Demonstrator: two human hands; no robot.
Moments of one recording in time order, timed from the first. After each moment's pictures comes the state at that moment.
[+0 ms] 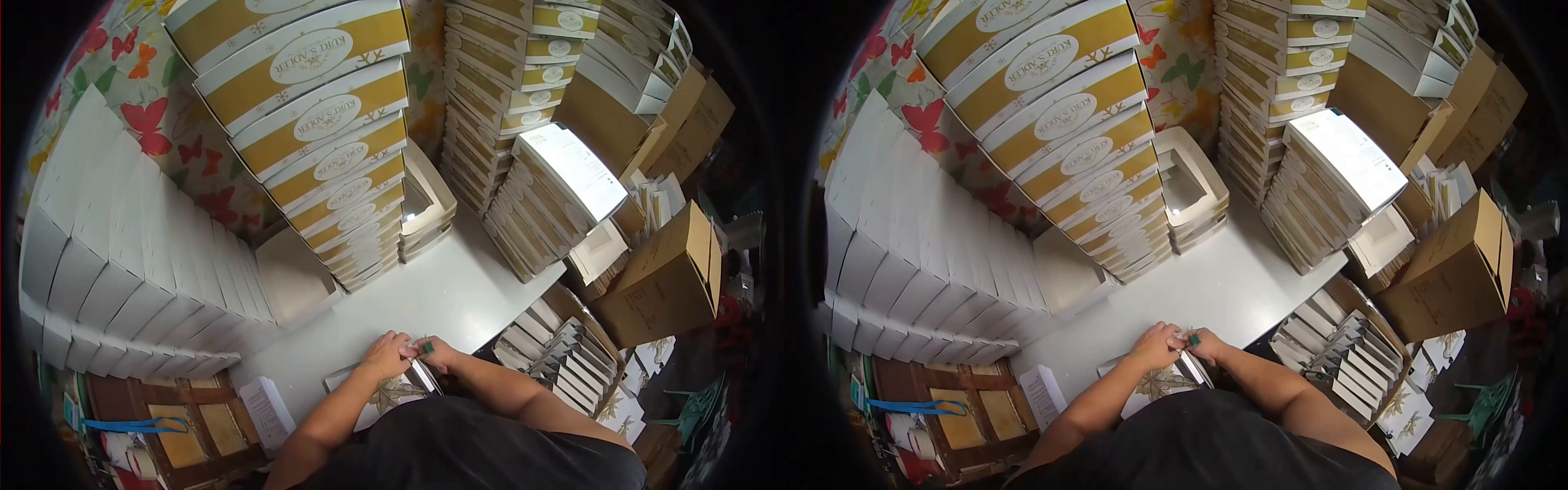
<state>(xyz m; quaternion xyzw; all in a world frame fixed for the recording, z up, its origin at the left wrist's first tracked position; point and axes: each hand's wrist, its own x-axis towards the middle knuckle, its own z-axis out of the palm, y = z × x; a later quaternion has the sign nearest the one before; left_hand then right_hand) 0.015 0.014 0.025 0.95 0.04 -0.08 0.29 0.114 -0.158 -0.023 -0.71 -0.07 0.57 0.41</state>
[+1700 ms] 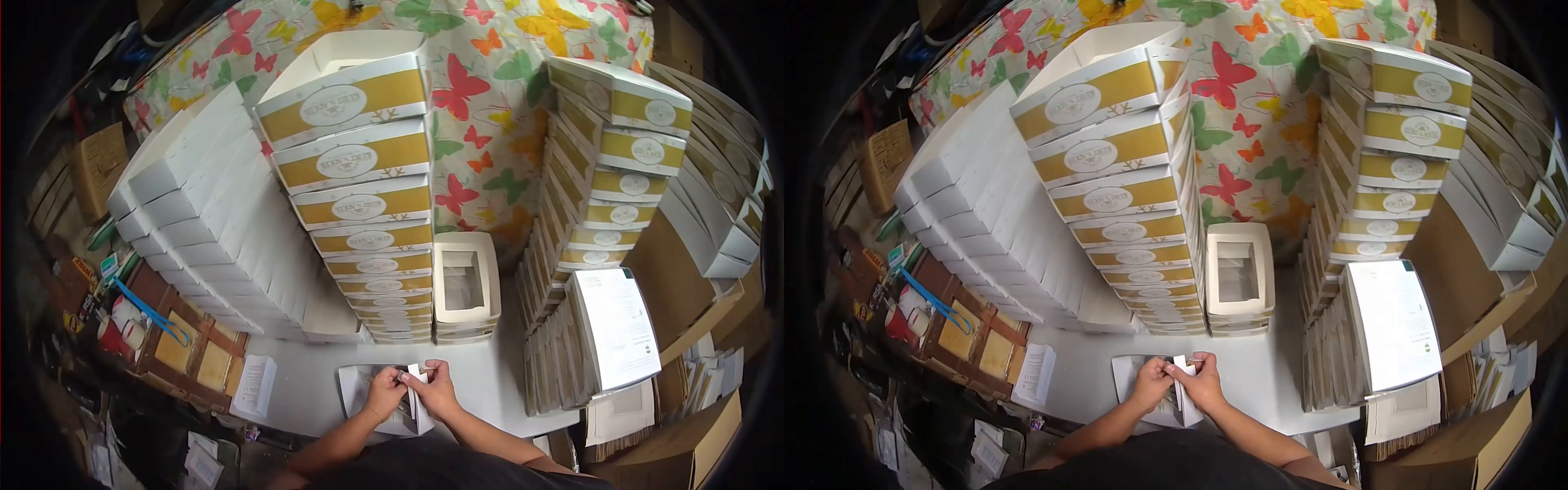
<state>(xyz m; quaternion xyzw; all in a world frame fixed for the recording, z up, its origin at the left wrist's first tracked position) 0.088 -0.056 0.036 0.62 0.33 0.34 0.63 0.208 -0.154 0.087 -0.67 -0.28 0.33 0.60</state>
